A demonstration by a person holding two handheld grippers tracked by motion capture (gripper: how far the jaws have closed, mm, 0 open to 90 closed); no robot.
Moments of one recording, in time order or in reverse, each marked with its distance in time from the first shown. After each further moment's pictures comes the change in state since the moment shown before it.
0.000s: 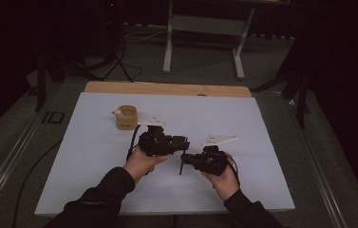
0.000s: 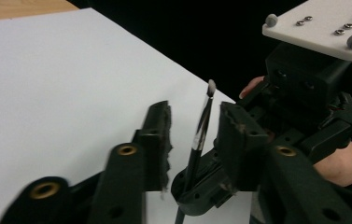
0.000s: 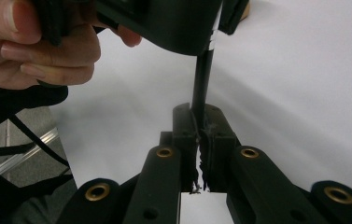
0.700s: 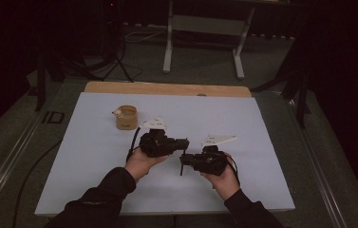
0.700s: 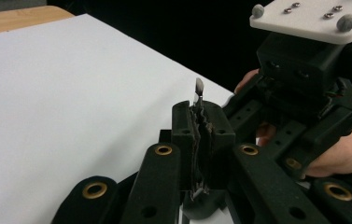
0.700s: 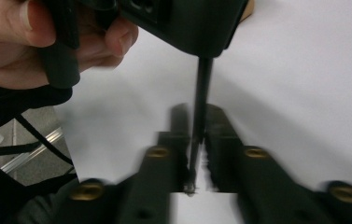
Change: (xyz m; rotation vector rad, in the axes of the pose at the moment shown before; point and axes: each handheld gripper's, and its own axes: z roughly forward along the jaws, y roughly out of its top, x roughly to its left) left arm -0.003 -0.002 0.001 0.000 0.011 0.078; right arm -0.001 -0.001 0.002 0.007 0.020 0.010
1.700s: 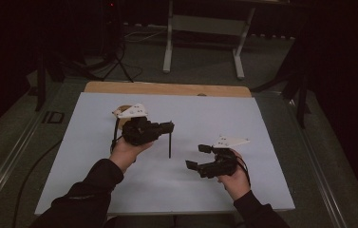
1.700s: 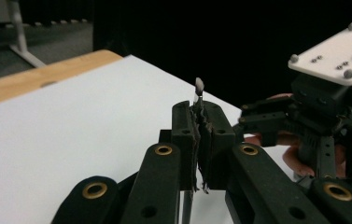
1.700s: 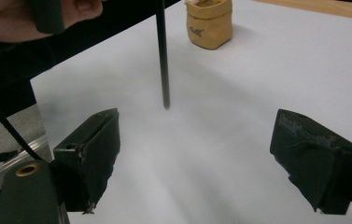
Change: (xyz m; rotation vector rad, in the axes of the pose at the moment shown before) left arm 0.012 0.022 -0.049 -0.113 0.133 0.047; right arm -0.011 -0.008 -0.024 -0.100 -0.050 -0.079
